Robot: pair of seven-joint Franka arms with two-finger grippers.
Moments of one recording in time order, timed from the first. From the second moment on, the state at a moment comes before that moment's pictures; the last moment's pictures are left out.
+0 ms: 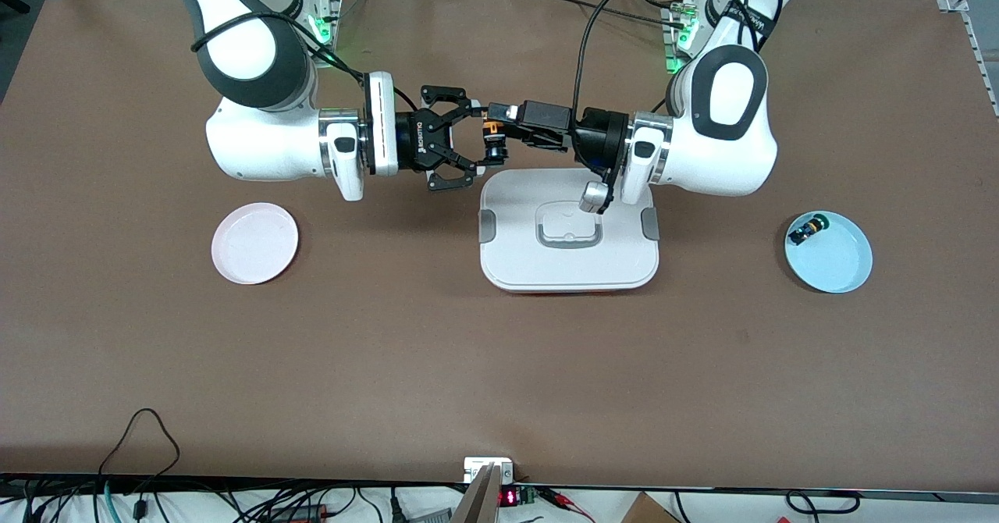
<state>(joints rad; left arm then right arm) -0.22 0.28 -0.26 -1.80 -1.63 1.86 0.26 0.29 0.28 0.22 -1.78 1.53 2.00 -1.76</state>
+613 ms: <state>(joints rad) -0.22 0.30 -0.26 -1.81 -1.63 1.85 0.39 0.29 0.28 0.22 -1.79 1.54 2.00 -1.78</state>
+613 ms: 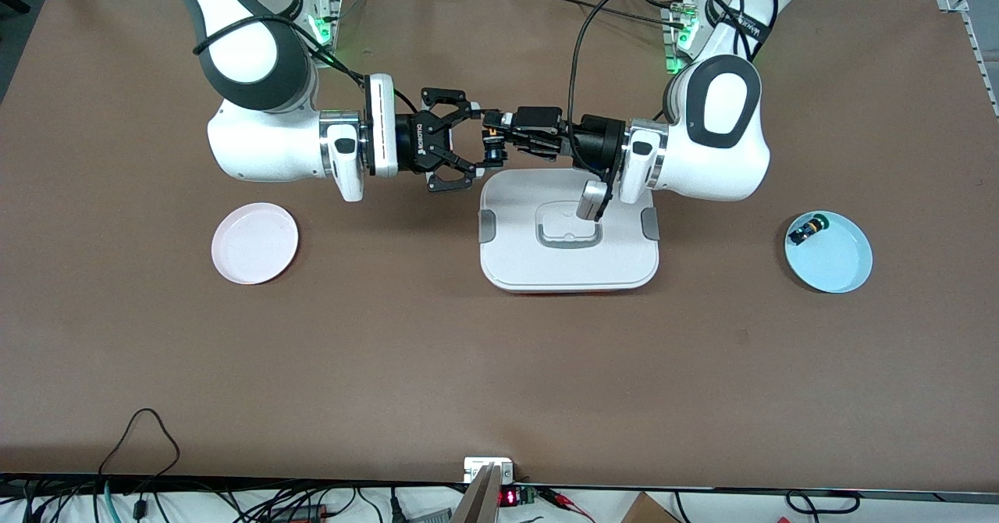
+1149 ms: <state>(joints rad) -0.22 0.30 -0.26 -1.81 -1.63 1.86 0.40 0.29 0.28 0.22 -1.79 1.57 2.00 -1.76</state>
